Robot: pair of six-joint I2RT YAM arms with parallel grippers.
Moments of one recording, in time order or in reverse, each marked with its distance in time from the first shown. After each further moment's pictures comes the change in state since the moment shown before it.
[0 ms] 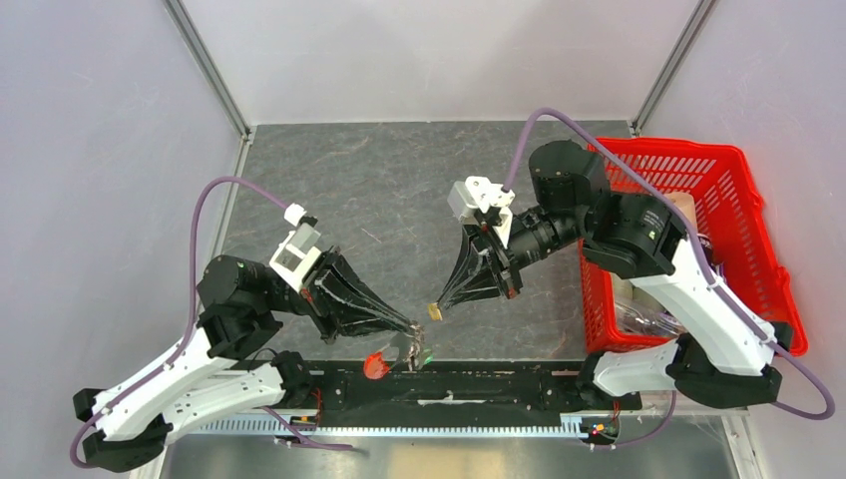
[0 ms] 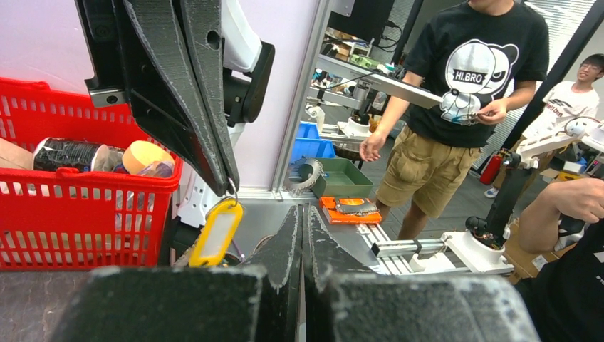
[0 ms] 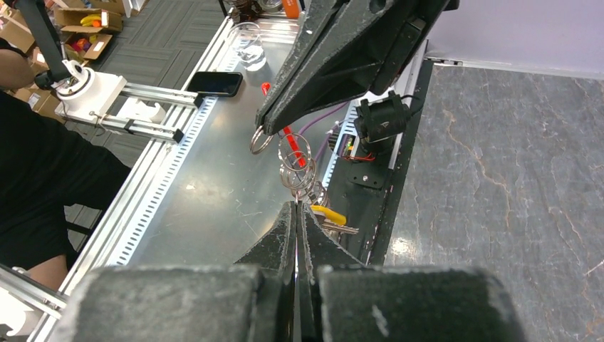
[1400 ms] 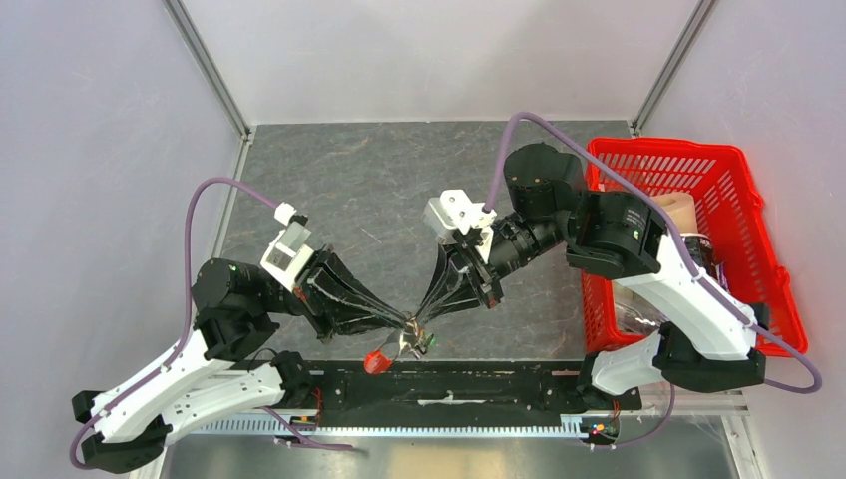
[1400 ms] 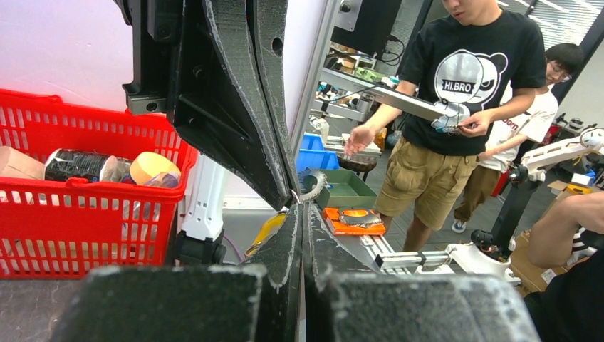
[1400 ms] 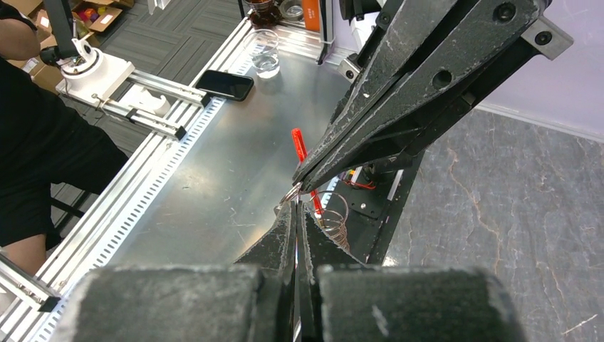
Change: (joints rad) left arm 0.000 -0.015 0.000 0.020 -0.036 -0.012; right arm 0.145 0.103 0.140 0.003 0.044 -0.056
